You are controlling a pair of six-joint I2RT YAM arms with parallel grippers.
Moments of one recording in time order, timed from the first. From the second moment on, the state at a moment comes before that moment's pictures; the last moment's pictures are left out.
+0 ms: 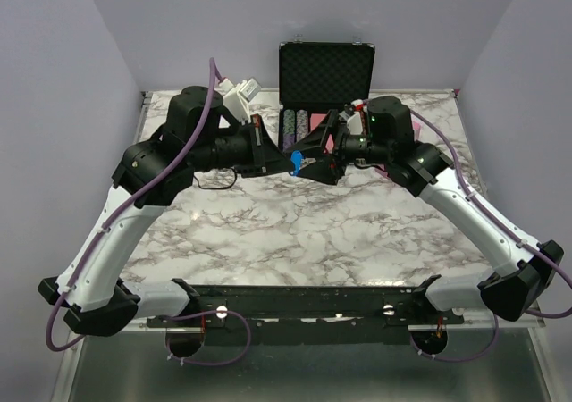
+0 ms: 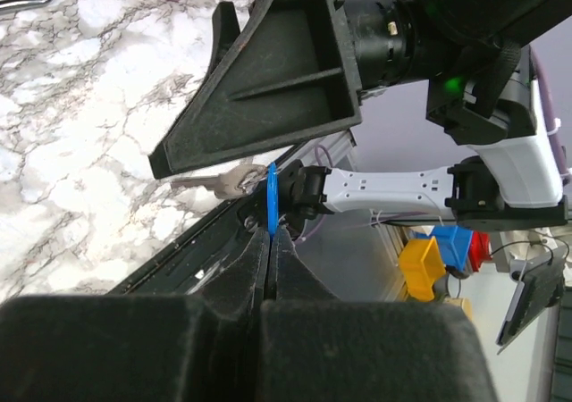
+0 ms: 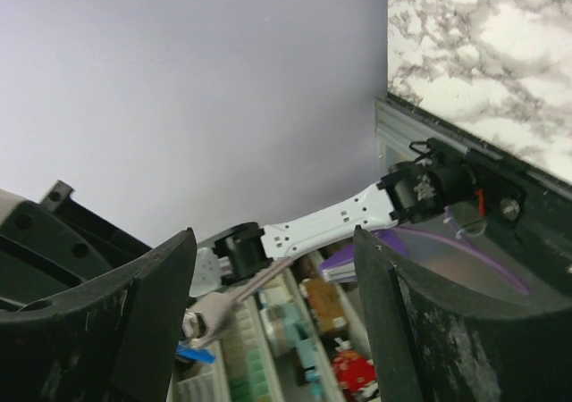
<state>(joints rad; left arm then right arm) -0.70 1.23 1.76 -0.95 0.39 -0.74 0.65 1.33 1.39 -0.44 -0.59 1.40</state>
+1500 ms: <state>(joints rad) -0.70 1.32 2.07 -0.98 0.49 -1.20 0.65 1.05 1.15 0.30 -0.63 0.61</state>
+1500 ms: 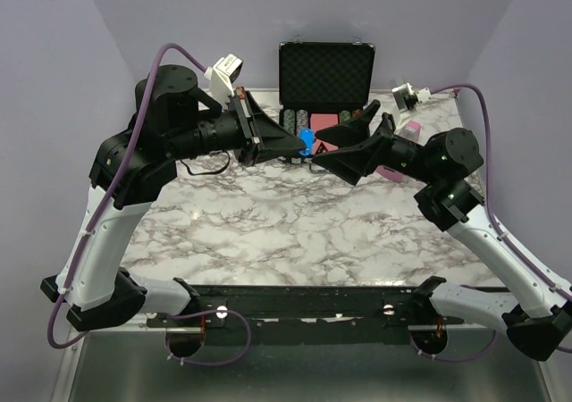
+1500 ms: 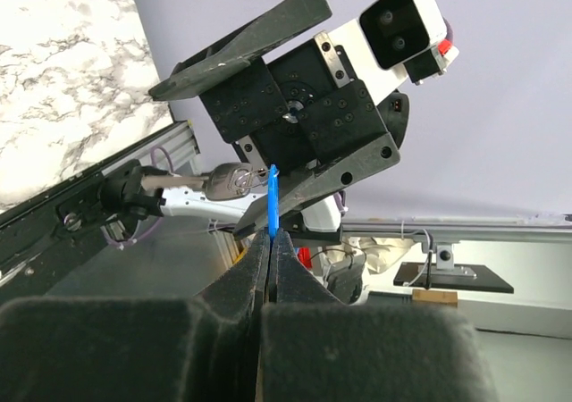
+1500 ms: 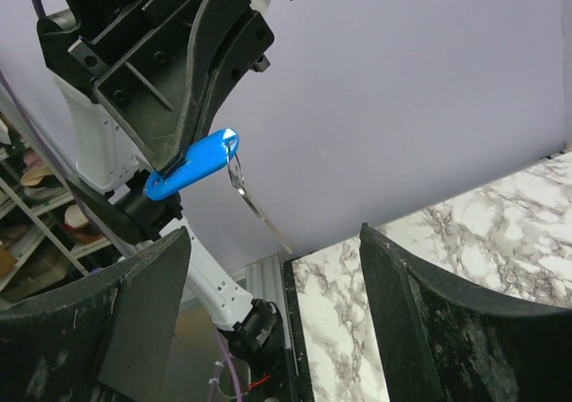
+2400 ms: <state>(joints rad) -0.70 1.32 2.06 -0.93 0.51 -1.21 0.65 1.15 1.21 0.41 -0.75 0.70</state>
